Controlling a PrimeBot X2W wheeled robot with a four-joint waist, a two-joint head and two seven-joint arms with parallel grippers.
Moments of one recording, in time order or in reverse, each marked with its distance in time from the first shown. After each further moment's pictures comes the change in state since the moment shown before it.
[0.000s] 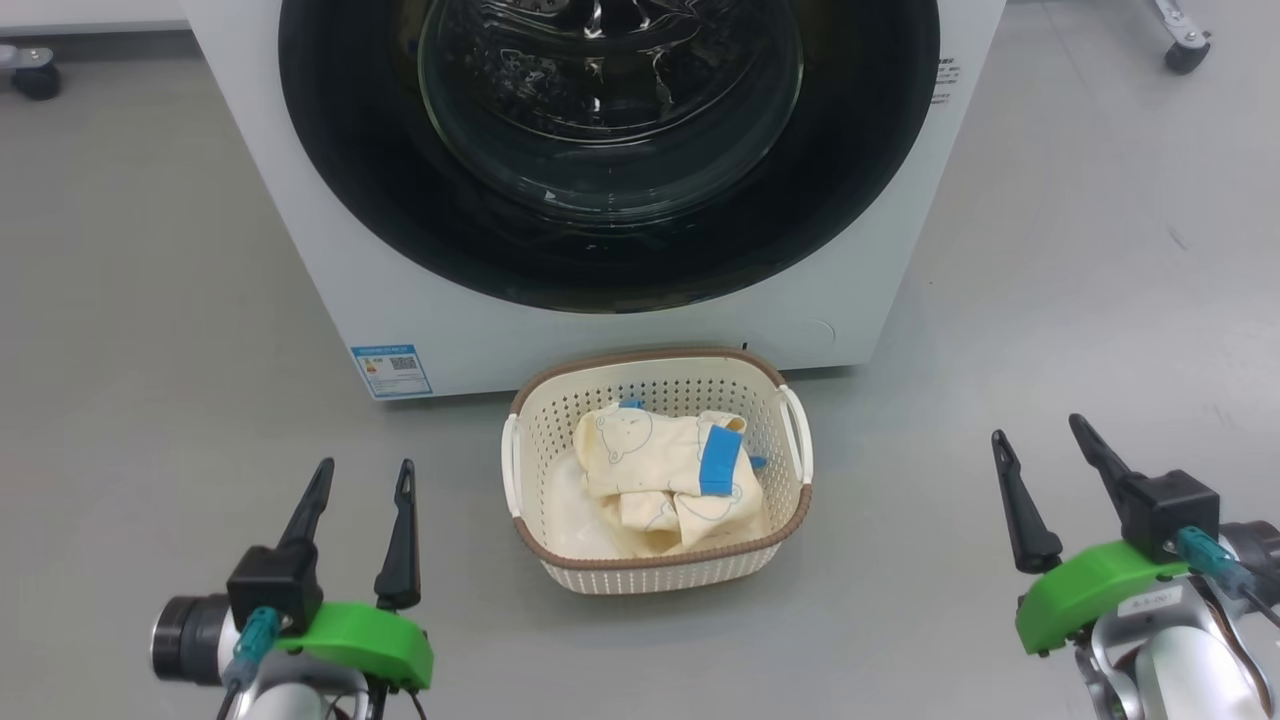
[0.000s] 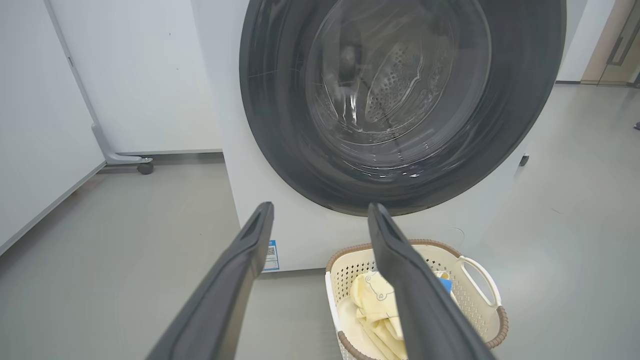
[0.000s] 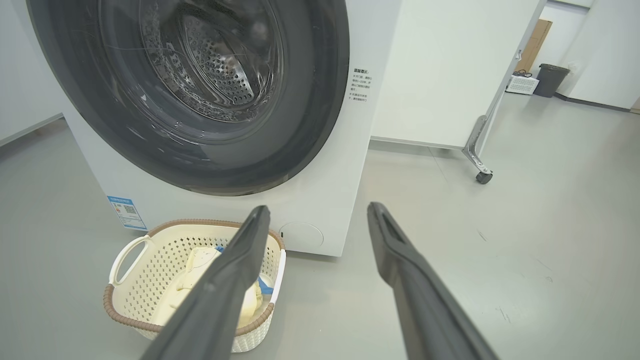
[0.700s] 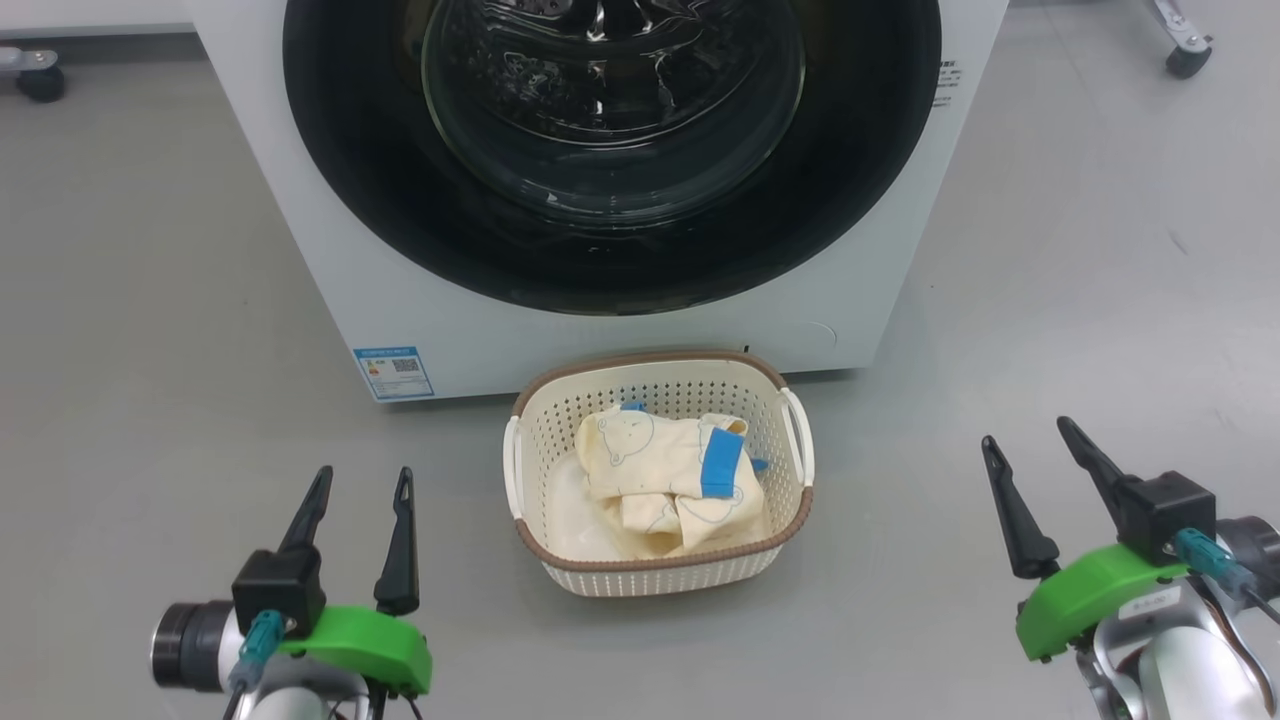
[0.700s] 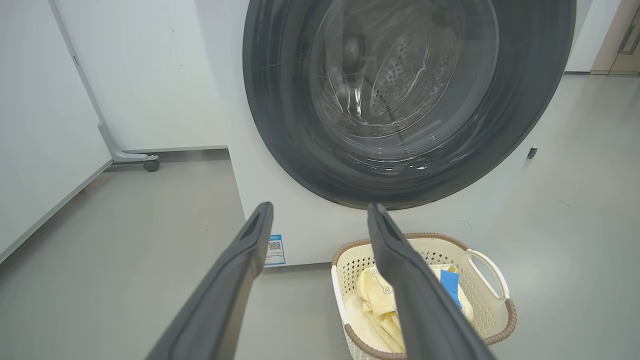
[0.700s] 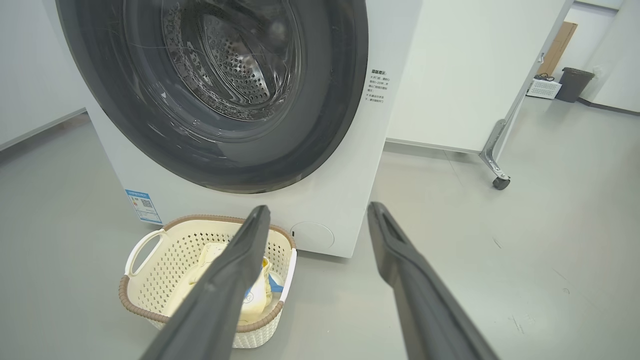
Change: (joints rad) left arm -0.001 -0.001 -0.001 0.022 0.019 0.017 0.000; right arm -0.001 -0.001 -0.009 0.005 -0.018 0.001 -0.005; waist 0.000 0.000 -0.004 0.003
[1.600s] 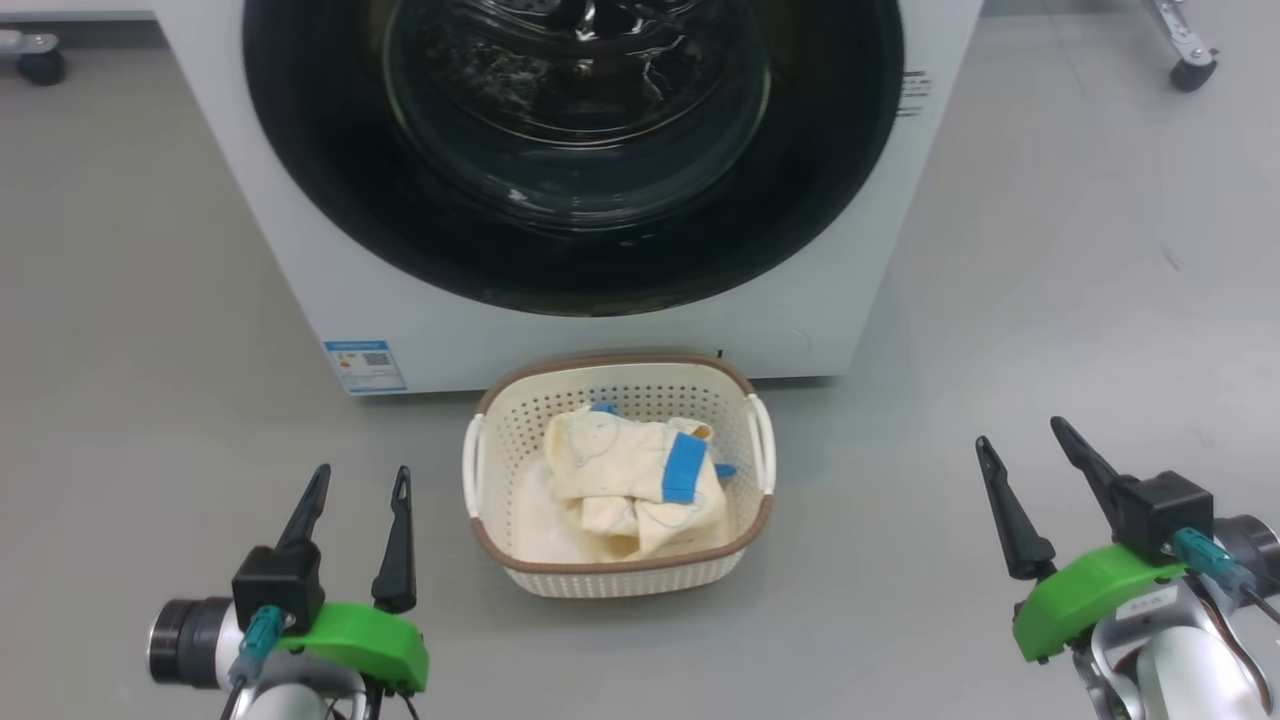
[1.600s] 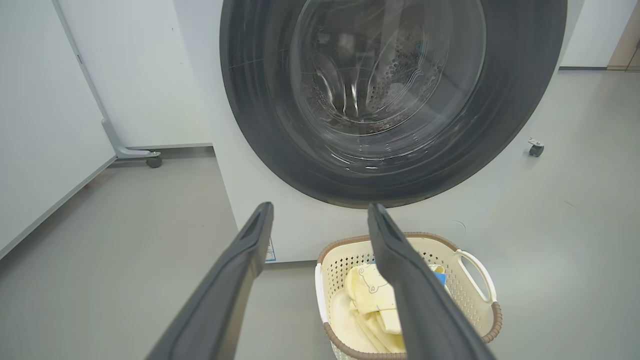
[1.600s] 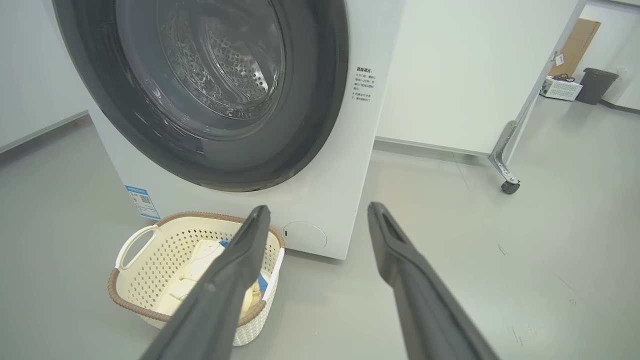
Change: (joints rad) left arm -0.011 0.008 -0.003 0.016 0.004 0.000 0.000; right arm 0.000 0.004 0.002 -0.001 0.009 0.001 0.000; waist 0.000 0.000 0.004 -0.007
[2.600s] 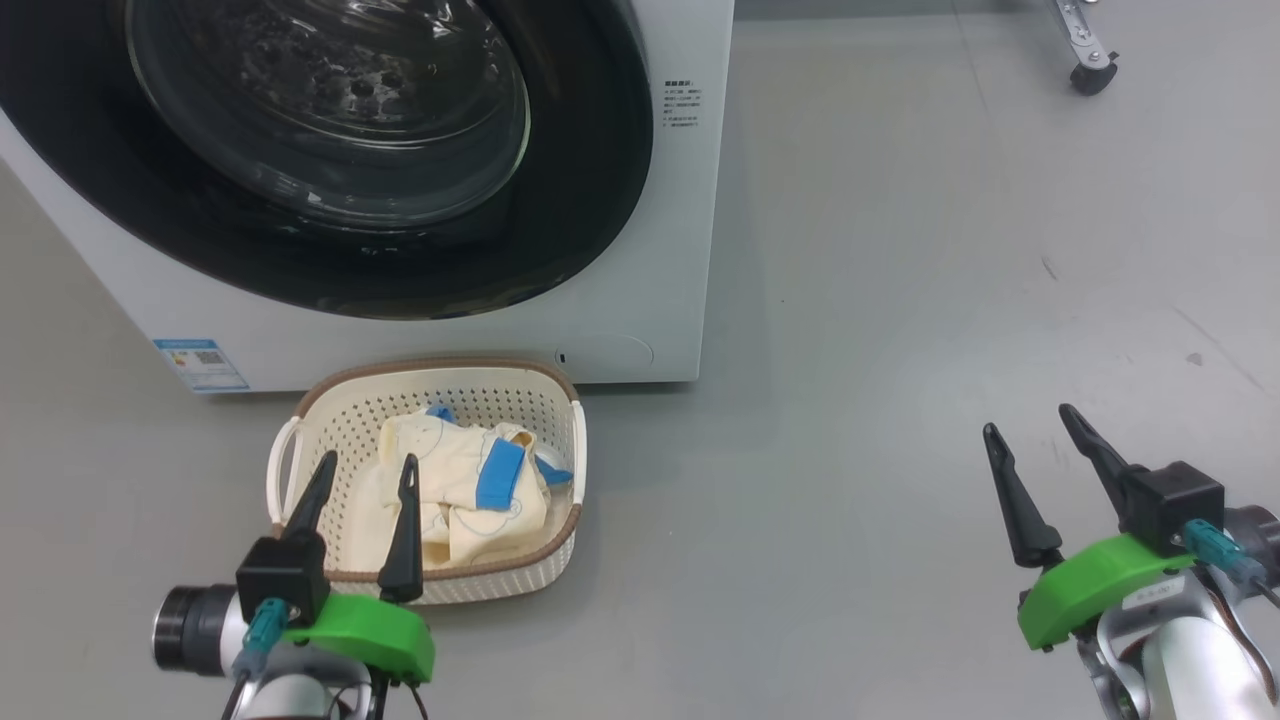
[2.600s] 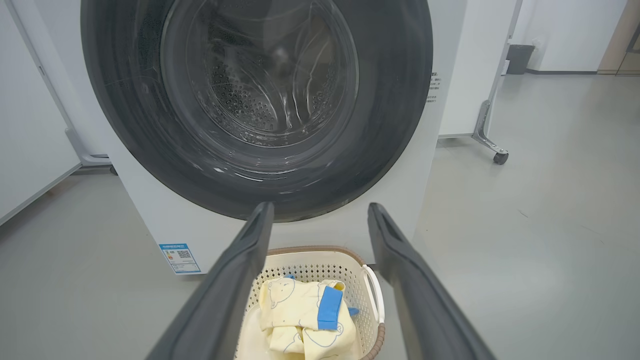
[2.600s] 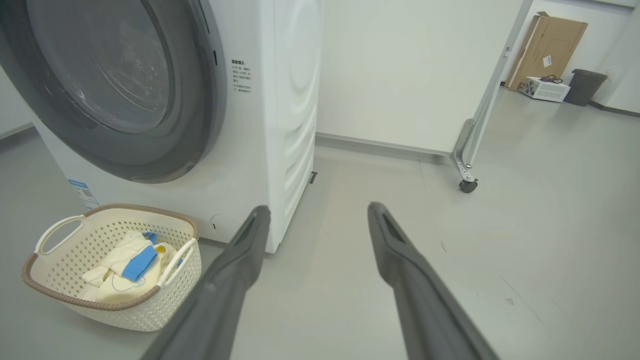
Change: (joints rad) left arm -0.009 -0.001 -0.012 -0.022 -0.002 -0.001 0.000; right arm -0.014 0.000 -0.014 -0.002 0.000 0.002 -0.005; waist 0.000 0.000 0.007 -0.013
